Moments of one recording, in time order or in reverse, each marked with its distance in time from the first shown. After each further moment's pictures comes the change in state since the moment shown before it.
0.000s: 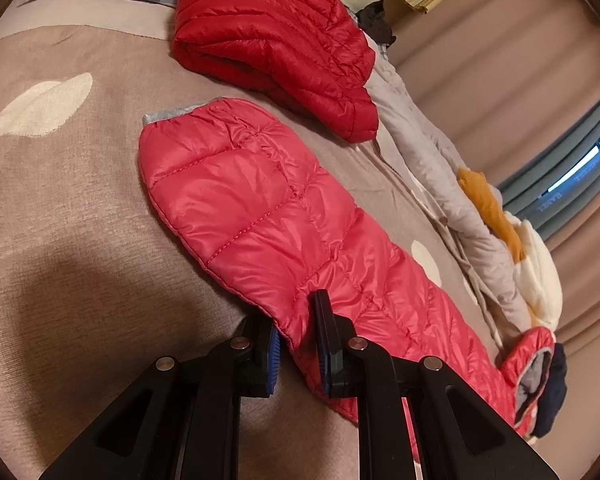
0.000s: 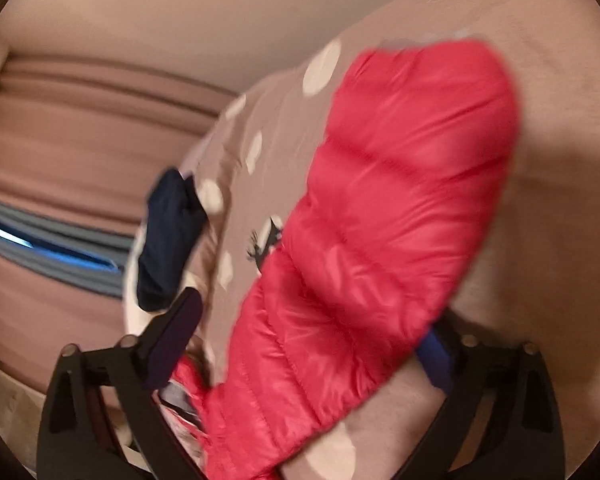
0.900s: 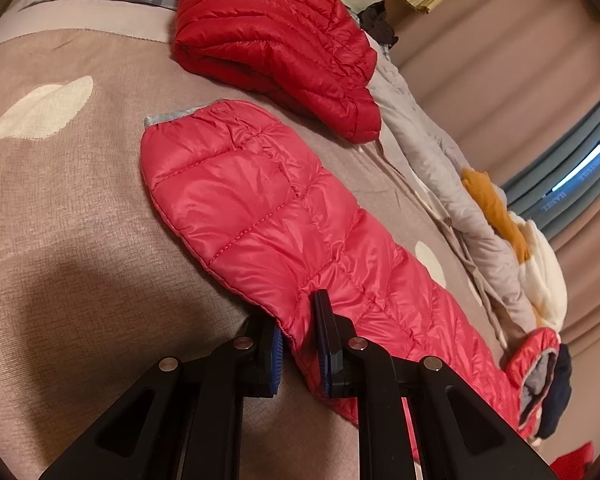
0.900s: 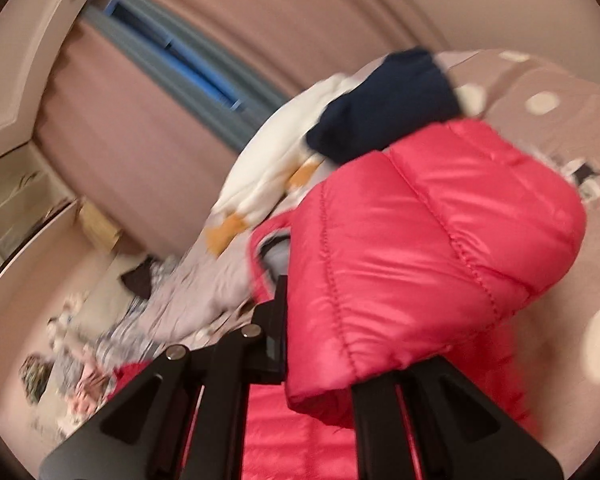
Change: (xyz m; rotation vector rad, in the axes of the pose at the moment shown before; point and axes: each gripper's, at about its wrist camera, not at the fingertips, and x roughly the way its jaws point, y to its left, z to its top) left arm 0.001 0.000 0.000 0.001 -0.006 0.009; right arm 0.005 0.235 -0.195 -0.593 0.242 0.341
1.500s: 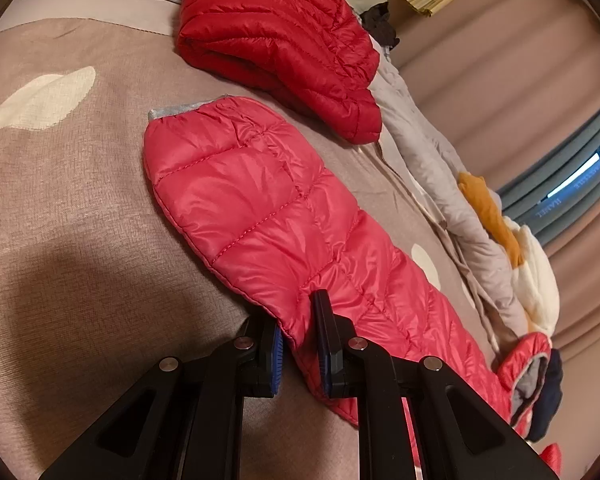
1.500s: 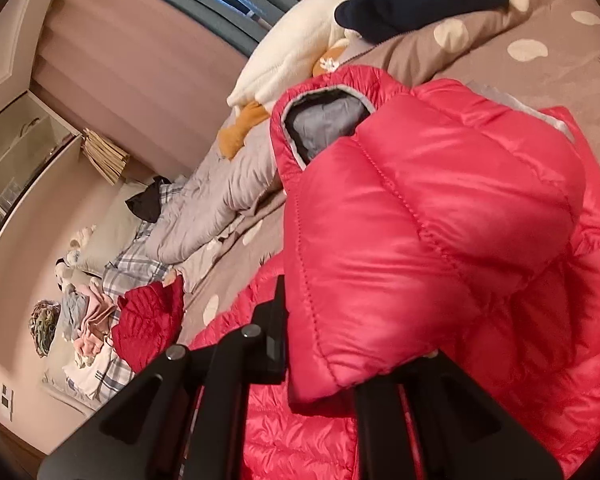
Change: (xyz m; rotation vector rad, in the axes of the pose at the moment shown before) left arm -0.002 0.007 0.002 -0.026 0.009 -0.028; right arm 0.060 0.028 -0.094 -0.003 0.273 0.028
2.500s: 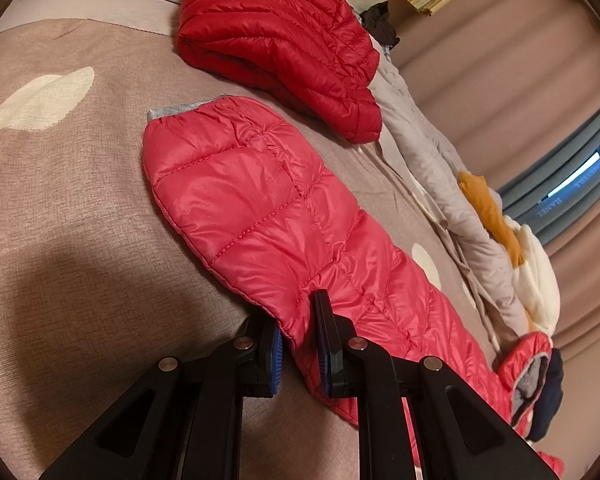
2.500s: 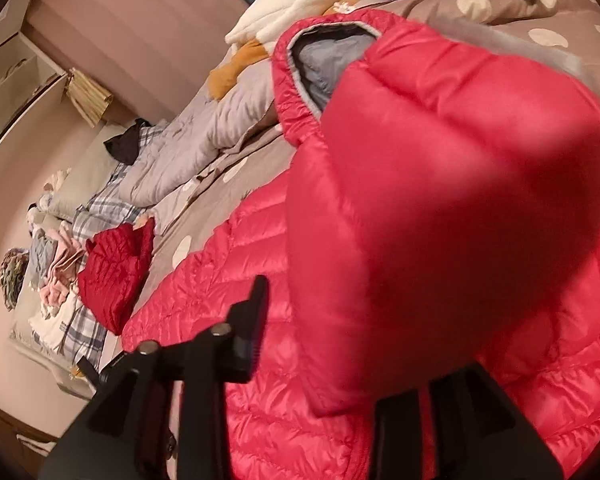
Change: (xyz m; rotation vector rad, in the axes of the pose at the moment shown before) left arm -0.001 0.000 0.000 0.004 0.000 0.002; right arm 0.034 0.017 -0.035 -0.103 0.156 -0.095
